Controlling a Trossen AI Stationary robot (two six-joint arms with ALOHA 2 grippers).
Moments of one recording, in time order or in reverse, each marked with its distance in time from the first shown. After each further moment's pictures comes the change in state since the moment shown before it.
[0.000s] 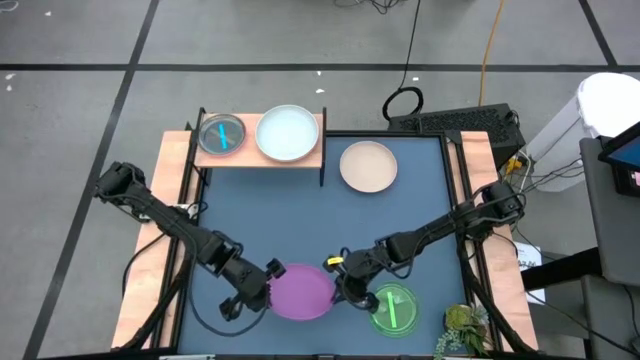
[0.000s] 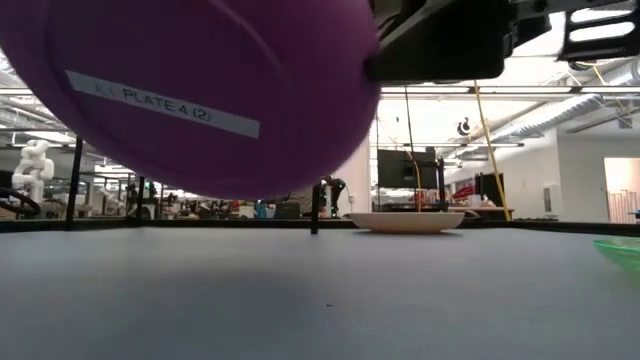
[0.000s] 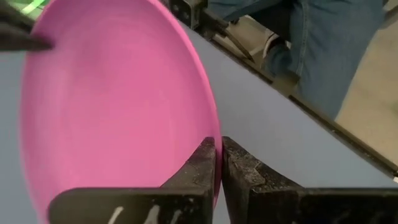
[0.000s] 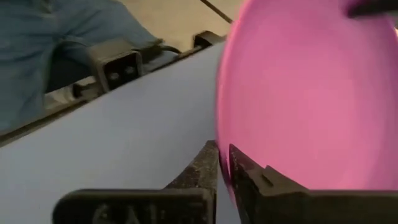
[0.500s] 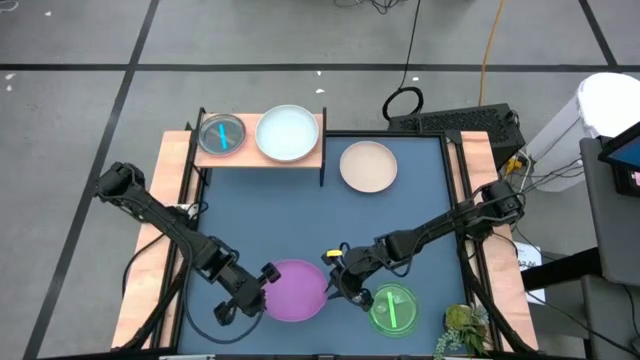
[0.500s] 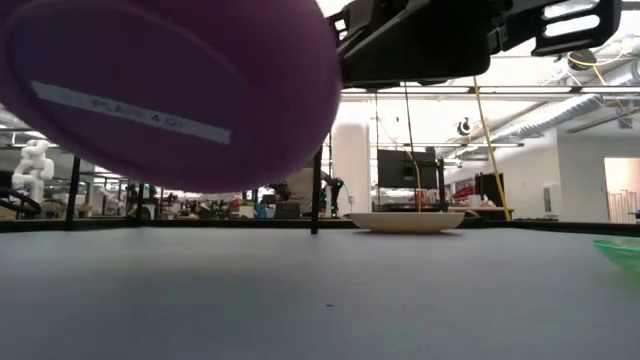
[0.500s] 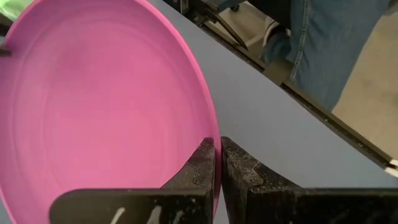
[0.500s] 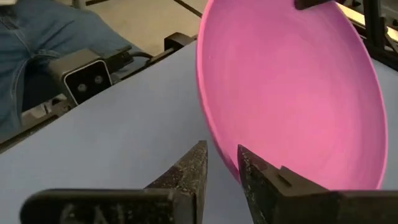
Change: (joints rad) left arm -0.063 0.000 0.000 -0.041 -0.051 -0.038; right arm -0.008 0.000 0.000 0.025 0.053 0.076
